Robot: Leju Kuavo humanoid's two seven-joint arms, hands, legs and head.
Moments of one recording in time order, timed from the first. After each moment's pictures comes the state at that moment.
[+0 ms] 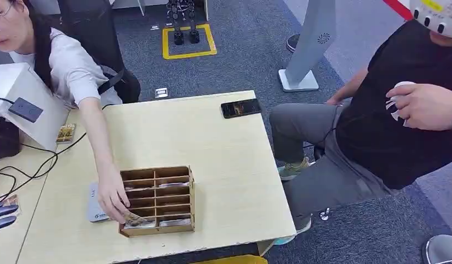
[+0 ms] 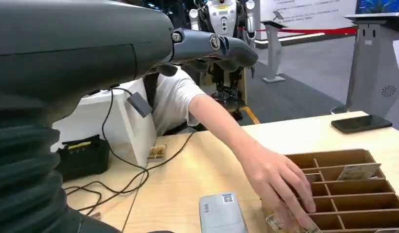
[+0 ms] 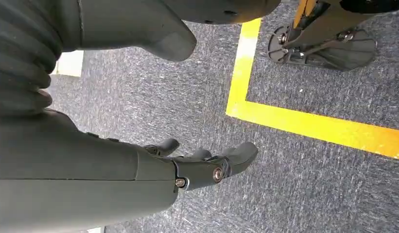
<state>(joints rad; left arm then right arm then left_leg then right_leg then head) 0.85 0.98 0.66 -2.44 -0.30 -0.25 -0.23 -0.13 -0.03 1.54 -0.10 -1.12 -0.32 -0.04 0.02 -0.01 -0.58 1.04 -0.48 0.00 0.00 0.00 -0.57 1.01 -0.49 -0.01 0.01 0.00</state>
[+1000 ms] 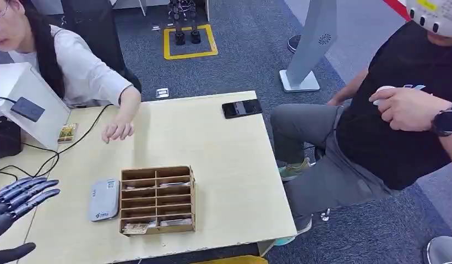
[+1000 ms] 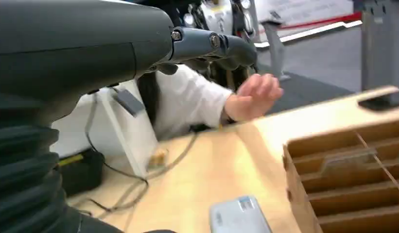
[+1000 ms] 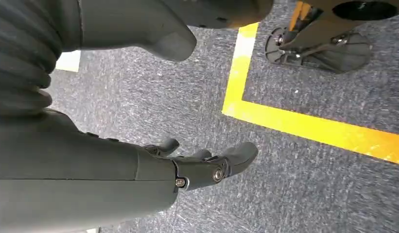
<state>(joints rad) 0.25 1.00 -0.01 -2.10 -0.63 -0.18 -0.28 -0.14 -0.02 1.54 -0.10 -1.10 -0.31 -0.04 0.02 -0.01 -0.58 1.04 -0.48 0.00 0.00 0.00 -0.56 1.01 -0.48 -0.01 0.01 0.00</state>
